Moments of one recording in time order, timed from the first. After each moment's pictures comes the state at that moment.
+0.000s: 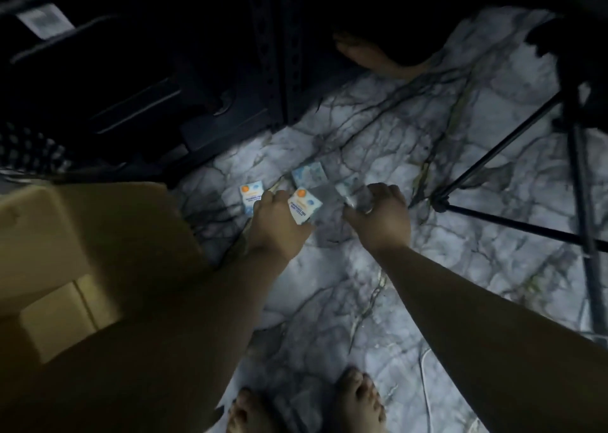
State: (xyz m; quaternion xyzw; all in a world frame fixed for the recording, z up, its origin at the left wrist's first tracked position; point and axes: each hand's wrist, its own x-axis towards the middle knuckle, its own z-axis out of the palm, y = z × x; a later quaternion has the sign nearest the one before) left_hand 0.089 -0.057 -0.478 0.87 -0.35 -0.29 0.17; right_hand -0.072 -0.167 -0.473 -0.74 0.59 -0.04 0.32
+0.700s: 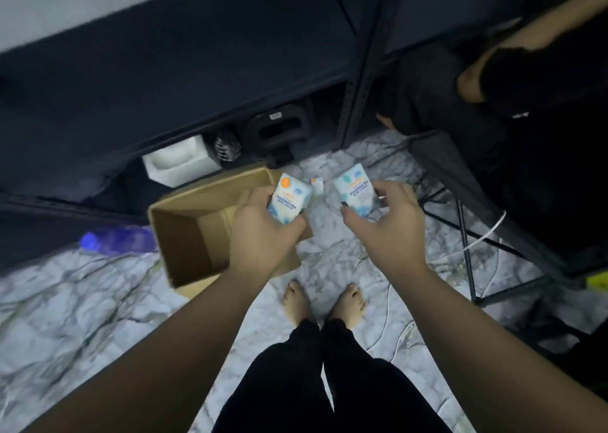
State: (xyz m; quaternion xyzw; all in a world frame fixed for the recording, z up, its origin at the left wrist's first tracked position) left_hand 0.076 0.147 0.063 0.89 -0.21 -0.19 0.35; right_hand -0.074 0.000 0.057 -0.77 0.45 -0.17 0.42
